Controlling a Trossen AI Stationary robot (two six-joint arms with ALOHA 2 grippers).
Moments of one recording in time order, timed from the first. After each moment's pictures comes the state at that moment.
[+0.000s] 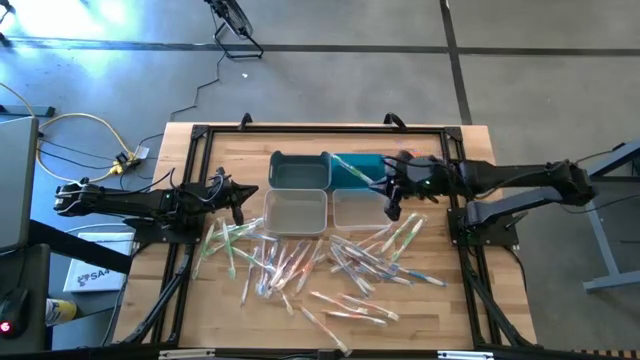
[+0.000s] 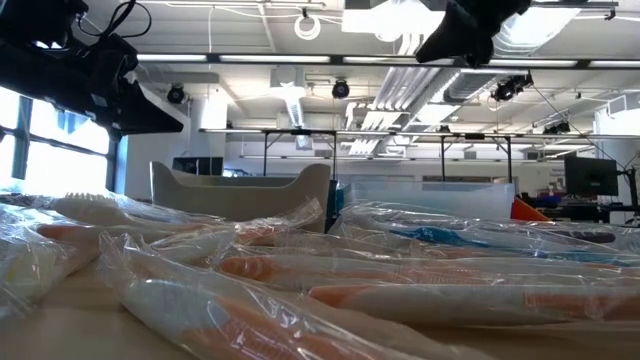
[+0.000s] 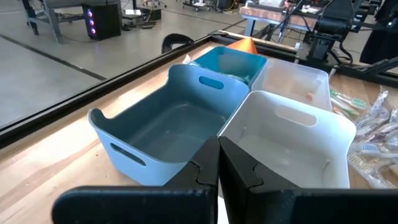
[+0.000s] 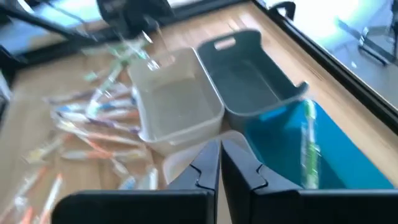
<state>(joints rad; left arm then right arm) 0.00 0.38 0.12 0.05 -0.46 -0.22 -0.03 1.04 0.89 -0.40 0.17 0.30</state>
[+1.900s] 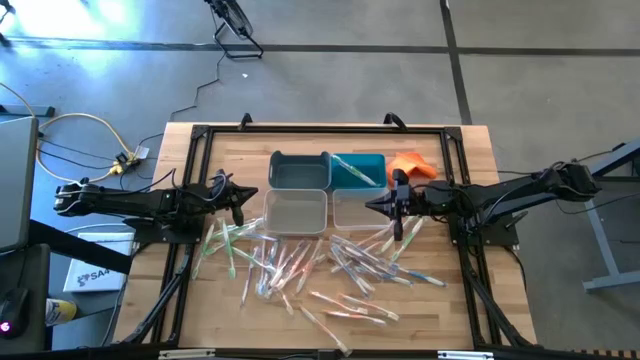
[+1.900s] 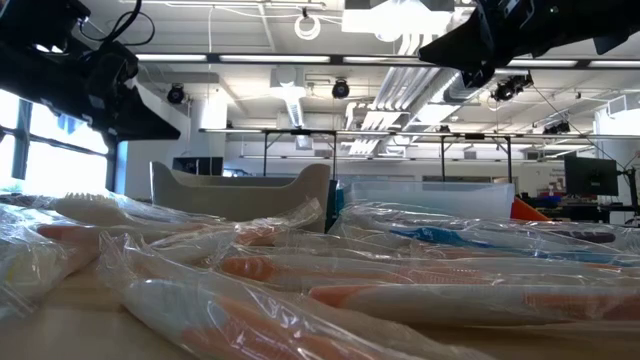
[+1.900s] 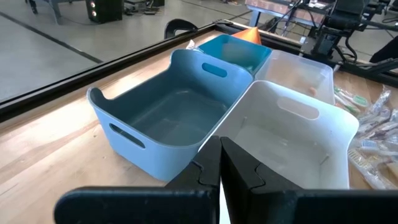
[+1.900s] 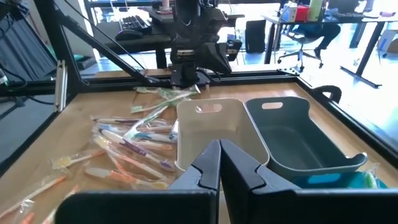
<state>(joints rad) 0.00 0.38 0.12 0.00 -0.45 -0.30 0.09 0.96 0.45 0.33 0.16 0.06</state>
